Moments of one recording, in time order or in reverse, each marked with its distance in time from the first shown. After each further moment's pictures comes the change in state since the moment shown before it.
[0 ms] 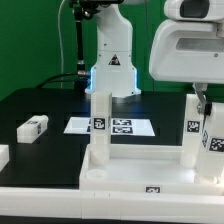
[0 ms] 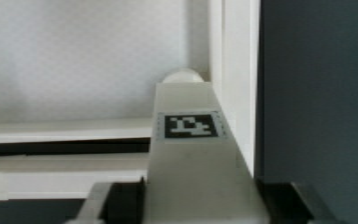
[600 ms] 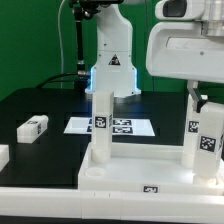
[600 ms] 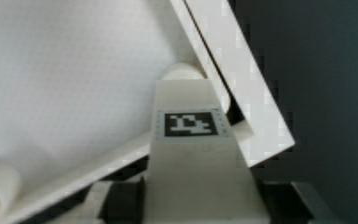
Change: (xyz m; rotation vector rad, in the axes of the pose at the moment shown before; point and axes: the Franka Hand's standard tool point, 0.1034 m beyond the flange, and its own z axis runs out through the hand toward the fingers) arm -0.001 0.006 0.001 0.053 0.081 0.574
